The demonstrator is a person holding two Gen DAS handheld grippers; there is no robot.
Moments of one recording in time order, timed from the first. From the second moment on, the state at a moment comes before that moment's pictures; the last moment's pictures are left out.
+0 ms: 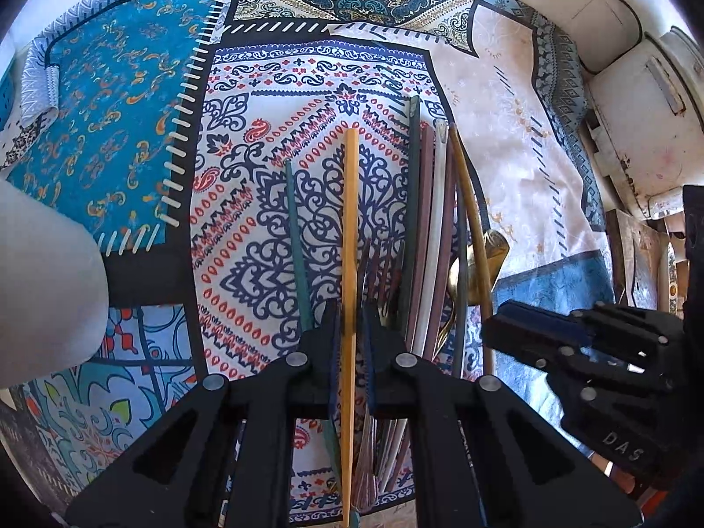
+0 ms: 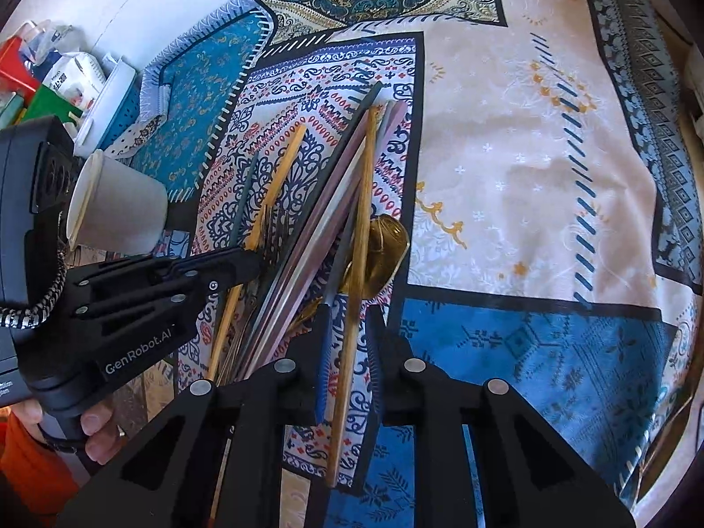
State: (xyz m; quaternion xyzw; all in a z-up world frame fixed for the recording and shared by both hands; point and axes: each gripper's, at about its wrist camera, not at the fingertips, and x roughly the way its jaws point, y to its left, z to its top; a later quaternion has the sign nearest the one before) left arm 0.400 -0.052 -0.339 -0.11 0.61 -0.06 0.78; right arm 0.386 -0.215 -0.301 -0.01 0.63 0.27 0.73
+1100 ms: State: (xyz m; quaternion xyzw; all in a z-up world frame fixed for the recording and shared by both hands) left arm 0.347 -0.016 -0.221 -0.14 0.46 0.03 0.88; right arm 0.376 -0.219 -0.236 0.01 0.55 0.32 0.77
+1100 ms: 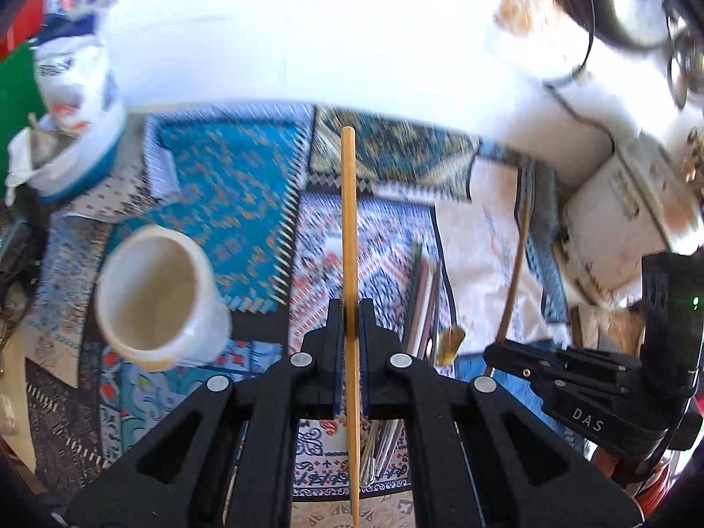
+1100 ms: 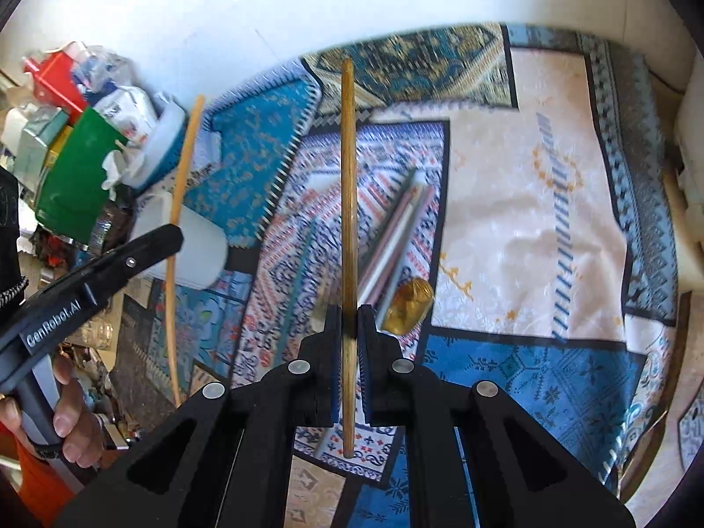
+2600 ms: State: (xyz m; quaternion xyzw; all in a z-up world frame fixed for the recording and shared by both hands) left arm 0.385 0.159 -0.213 -0.15 0.33 0.04 0.93; right arm 0.378 -0.014 -0.192 0.02 0.45 0.32 0.83
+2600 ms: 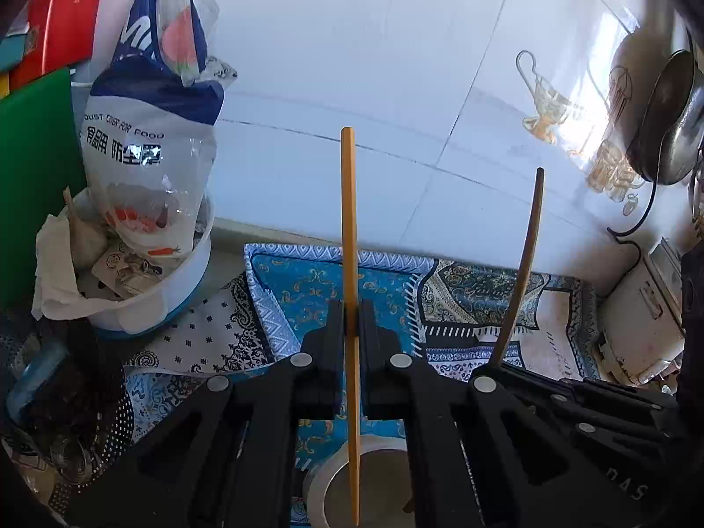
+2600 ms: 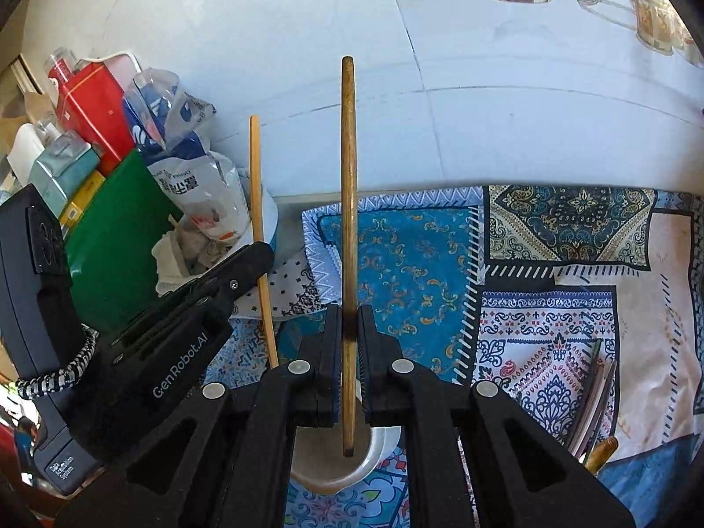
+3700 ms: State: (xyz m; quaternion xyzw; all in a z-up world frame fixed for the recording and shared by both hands) left arm 0.327 0.133 -0.214 -0.12 0.45 0.04 0.89; right arm 0.353 -0.033 -0.185 -0.02 0.50 0.35 0.79
